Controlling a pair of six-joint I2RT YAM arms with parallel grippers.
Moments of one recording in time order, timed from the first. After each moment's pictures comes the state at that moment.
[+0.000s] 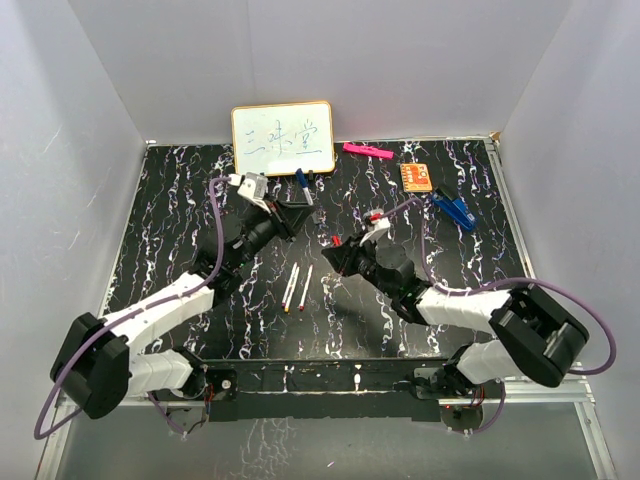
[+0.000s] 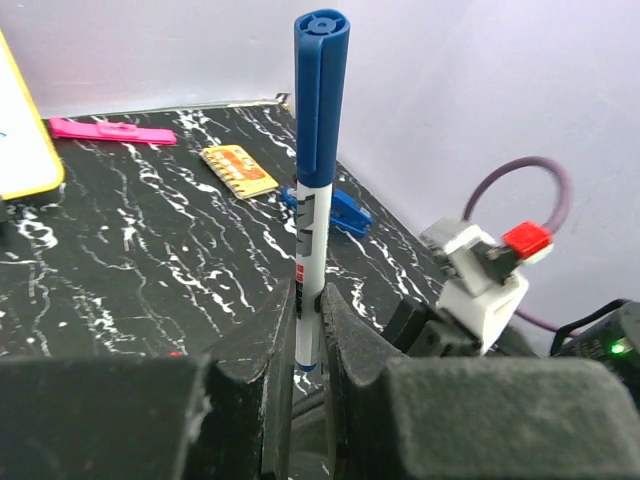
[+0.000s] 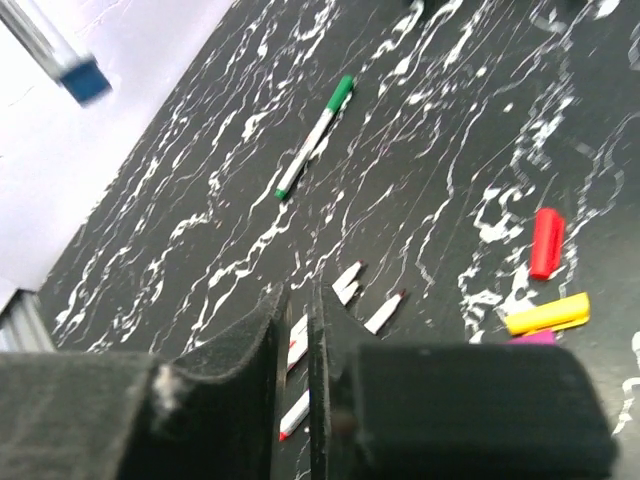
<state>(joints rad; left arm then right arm) -0.63 1.21 0.66 0.65 0.15 -0.48 0.77 1.36 0.45 0.79 0.04 0.57</state>
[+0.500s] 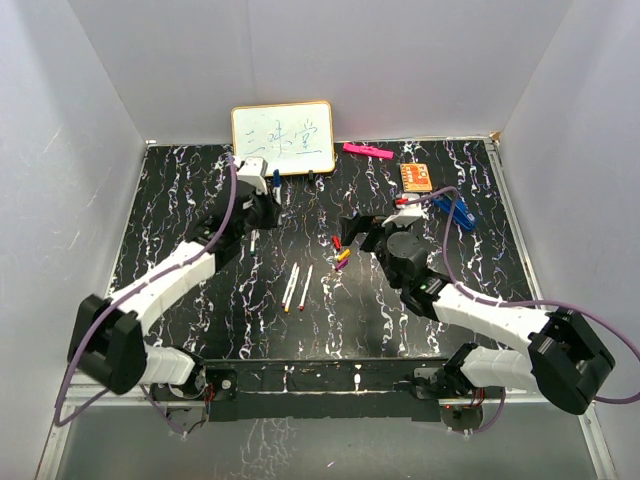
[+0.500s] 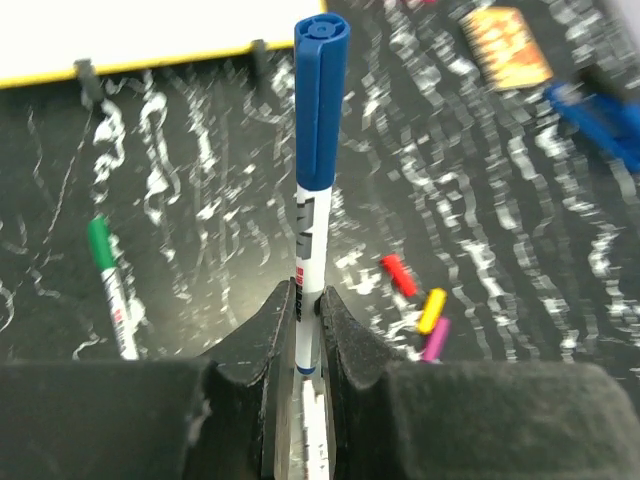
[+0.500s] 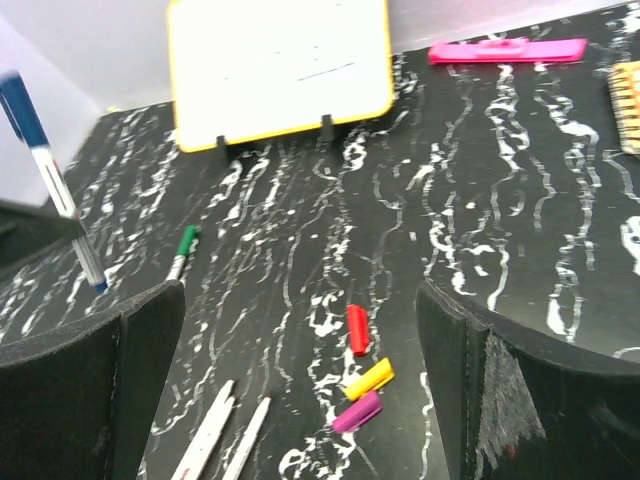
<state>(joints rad) -0.51 1.28 0.89 0.05 -0.04 -0.32 0.76 1.17 0.55 0.55 0.46 0.43</state>
